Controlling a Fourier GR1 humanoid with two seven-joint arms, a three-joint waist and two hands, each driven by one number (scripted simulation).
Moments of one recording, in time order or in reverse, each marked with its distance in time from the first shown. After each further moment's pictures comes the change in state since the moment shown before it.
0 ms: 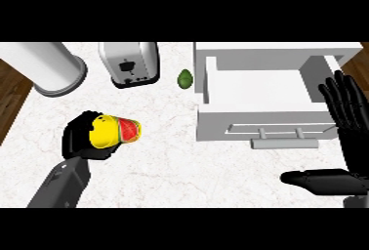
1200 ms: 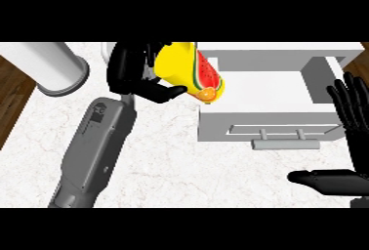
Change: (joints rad) left arm -0.272 -0.175 -0.322 -0.649 0.011 0.369 0.547; right arm 0.014 -0.006 -0.041 0.008 -0.015 0.011 -0.003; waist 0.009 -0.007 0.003
